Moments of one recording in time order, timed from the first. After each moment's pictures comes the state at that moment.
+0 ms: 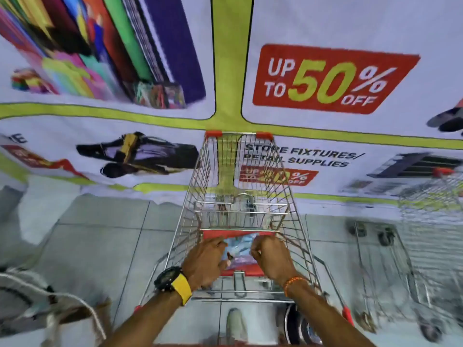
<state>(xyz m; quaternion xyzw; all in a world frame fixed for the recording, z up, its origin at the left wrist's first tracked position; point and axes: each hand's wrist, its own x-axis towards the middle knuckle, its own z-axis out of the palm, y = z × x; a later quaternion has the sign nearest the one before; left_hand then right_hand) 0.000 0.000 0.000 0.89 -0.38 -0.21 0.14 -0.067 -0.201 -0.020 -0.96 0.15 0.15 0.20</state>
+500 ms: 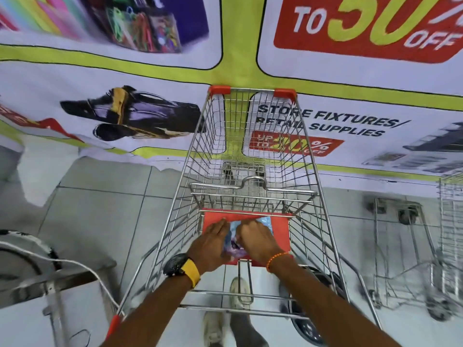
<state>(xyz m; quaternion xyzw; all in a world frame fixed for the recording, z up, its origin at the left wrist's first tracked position) 0.024 -0.013 -0.106 0.87 -0.27 -0.37 0.16 -0.010 -0.175 -0.107 -0.96 -0.02 0.25 0.14</state>
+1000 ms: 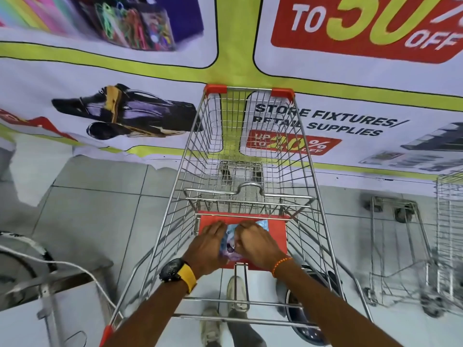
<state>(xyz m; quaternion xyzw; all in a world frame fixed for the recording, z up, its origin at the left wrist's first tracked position) 0.027 -0.019 -0.111 0.89 -0.27 -0.33 0.16 -0.013 -0.191 -0.102 -0.94 -0.05 0.22 0.25</state>
